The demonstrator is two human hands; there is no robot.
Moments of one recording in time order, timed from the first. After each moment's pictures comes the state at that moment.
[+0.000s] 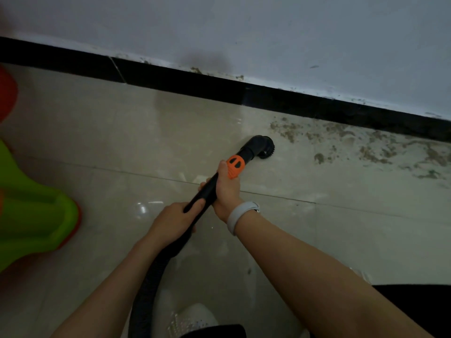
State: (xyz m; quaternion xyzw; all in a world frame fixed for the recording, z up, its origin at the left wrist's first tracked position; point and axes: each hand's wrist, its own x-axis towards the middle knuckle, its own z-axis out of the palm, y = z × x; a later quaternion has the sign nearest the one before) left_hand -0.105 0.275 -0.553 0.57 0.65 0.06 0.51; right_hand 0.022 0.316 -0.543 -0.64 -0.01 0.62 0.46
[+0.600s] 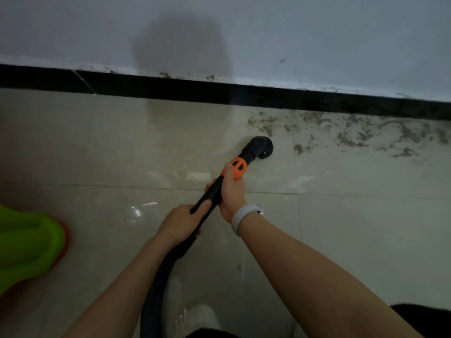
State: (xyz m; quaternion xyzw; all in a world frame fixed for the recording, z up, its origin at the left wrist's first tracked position) left_hand -0.057 0.287 -0.536 0.57 0.62 0.00 0.53; right_hand 0.069 0.313 -0.528 -0.66 0.03 0.57 0.48
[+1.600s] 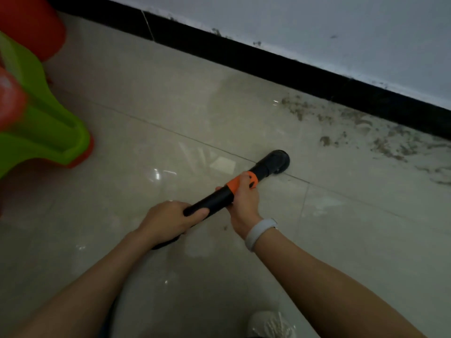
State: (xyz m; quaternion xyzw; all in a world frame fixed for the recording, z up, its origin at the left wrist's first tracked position) left_hand -0.060 0.153 -0.528 0.60 0.69 -0.05 0.41; right_hand 0.100 0.194 -0.537 -0.63 -0.03 0.66 0.41
